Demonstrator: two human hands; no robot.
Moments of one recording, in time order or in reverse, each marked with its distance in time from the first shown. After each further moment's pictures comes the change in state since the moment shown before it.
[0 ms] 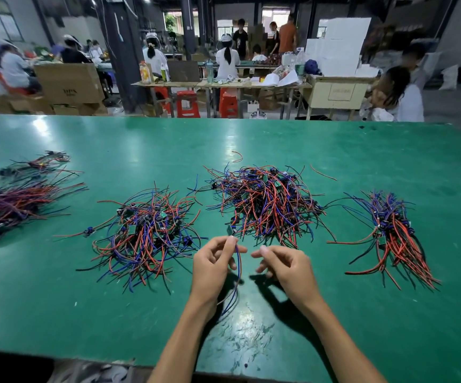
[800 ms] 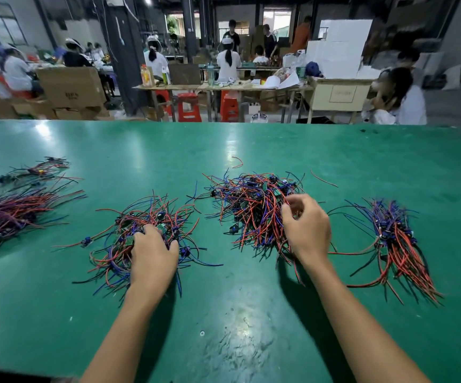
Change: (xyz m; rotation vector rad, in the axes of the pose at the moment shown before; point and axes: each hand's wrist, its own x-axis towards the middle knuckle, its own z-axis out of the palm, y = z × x) left_hand 0.049 0.058 -0.072 1.096 0.318 -0.033; right_hand 0.090 -0.039 -0.023 -0.519 0.569 -0.090
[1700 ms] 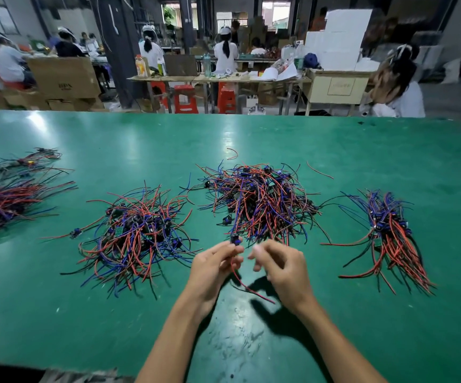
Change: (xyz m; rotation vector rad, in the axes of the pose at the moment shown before) left_hand -0.064 0.048 0.070 -1.347 -0.623 -0.316; right_hand -0.084 0.026 -0.014 0.485 -0.464 -0.139
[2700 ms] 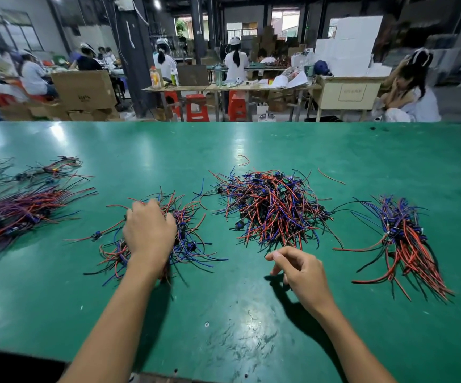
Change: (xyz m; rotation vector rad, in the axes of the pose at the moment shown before) left_hand 0.012 0.116 -0.061 1.620 0.822 0.399; right_hand -0.002 0.004 -0.009 0.003 -0.007 0.243
